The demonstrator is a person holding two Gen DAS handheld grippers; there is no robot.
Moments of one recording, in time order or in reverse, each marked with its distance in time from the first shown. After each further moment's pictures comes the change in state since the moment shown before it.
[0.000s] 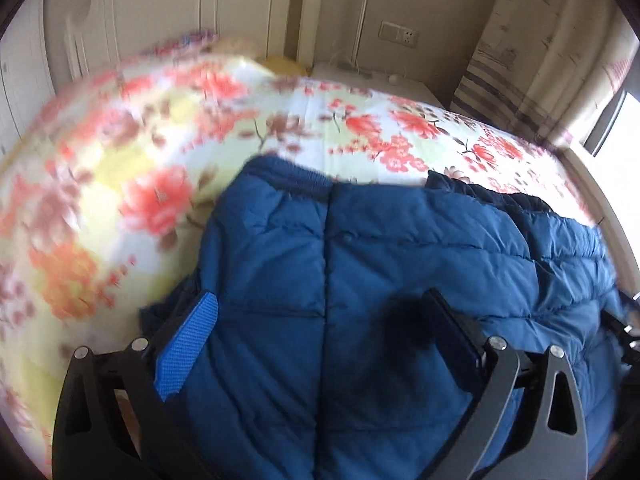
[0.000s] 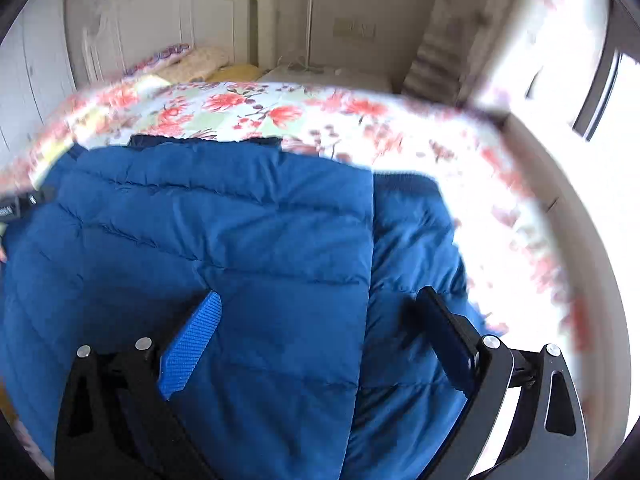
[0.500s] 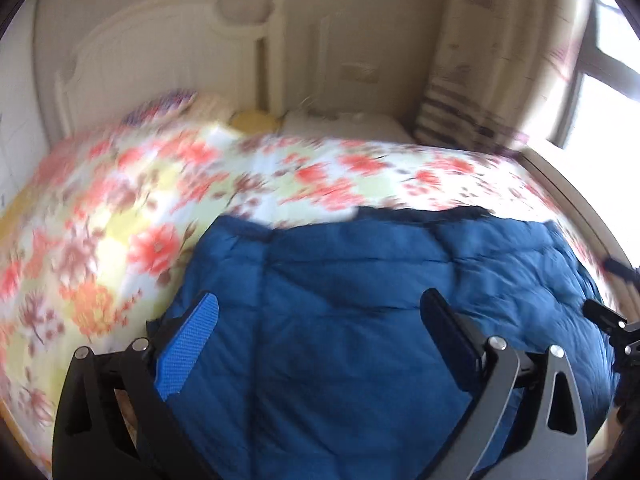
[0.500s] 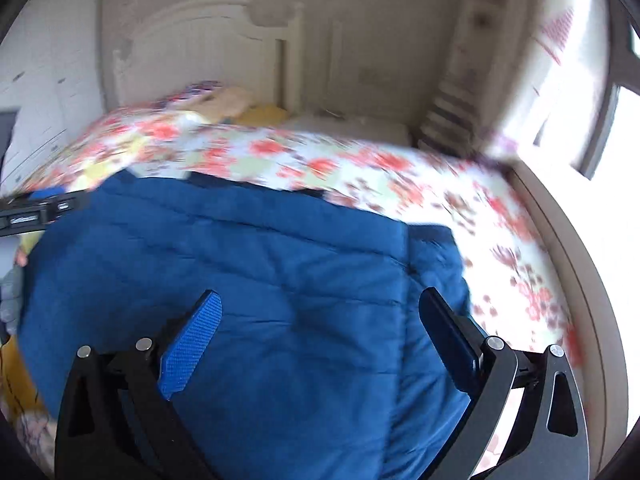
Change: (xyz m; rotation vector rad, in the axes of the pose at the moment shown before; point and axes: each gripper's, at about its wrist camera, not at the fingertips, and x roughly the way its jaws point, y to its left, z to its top) left arm -0.075 -0.068 -0.022 0.191 -0.195 0.010; right arm -0.075 0.069 -0.014 -0.225 -0.178 0.011
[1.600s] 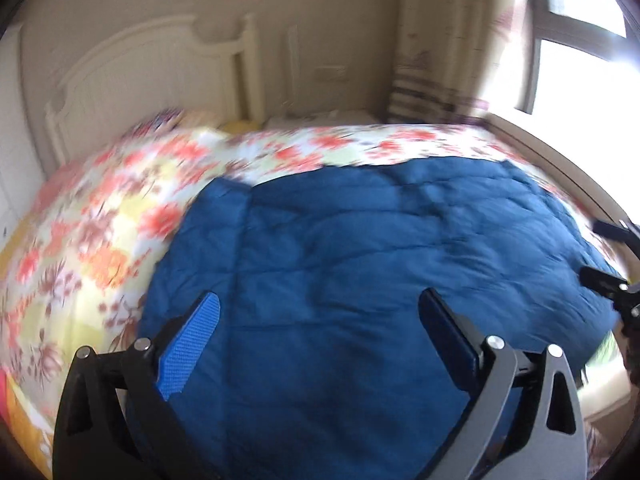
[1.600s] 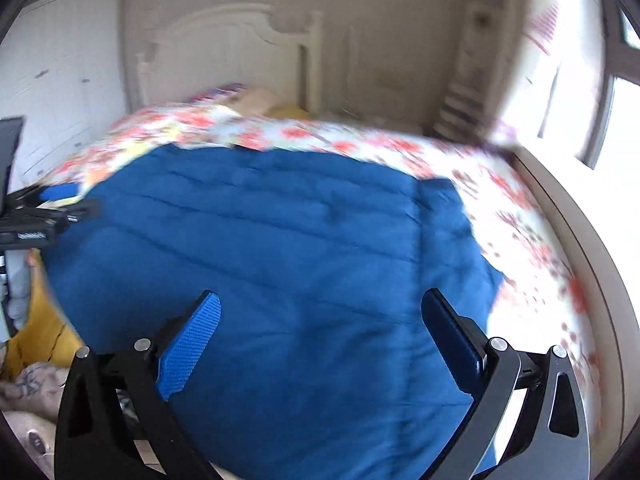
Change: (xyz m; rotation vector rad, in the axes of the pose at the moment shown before) left arm -0.058 -0.029 -0.073 0.113 -0.028 -0.031; right arm -0.046 0.020 -0.064 0.005 -0.053 0.065
